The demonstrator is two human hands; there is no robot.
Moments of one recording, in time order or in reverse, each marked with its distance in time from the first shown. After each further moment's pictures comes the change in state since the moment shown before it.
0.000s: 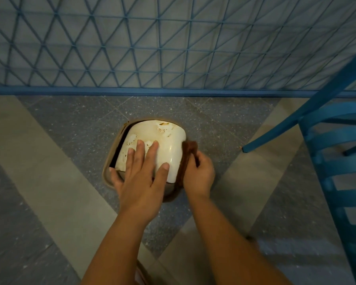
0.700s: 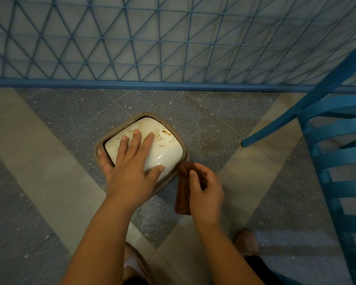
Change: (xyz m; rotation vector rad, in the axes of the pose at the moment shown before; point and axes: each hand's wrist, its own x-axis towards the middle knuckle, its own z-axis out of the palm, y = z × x) left_hand 0.005 -0.012 -0.018 0.256 0.008 0.100; right_hand -0.048 0.037 -0.038 0.038 0.035 -0.111
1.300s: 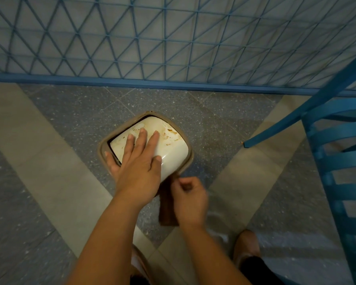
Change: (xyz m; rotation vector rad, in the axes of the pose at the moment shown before) left_hand 0.001 0.005 0.003 -0.086 -0.016 -0.085; right_hand -0.024 -0.004 0.029 -0.098 -0.120 0.227
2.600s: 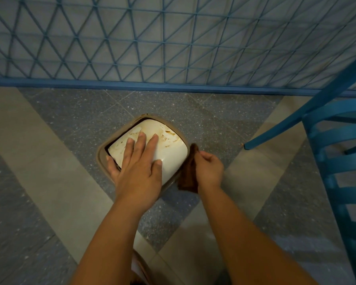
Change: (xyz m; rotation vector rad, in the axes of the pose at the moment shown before) left_hand 0.000 0.001 0.004 -0.040 0.035 0.006; right_hand 0.082 -0.036 -0.011 0.247 0.058 0.234
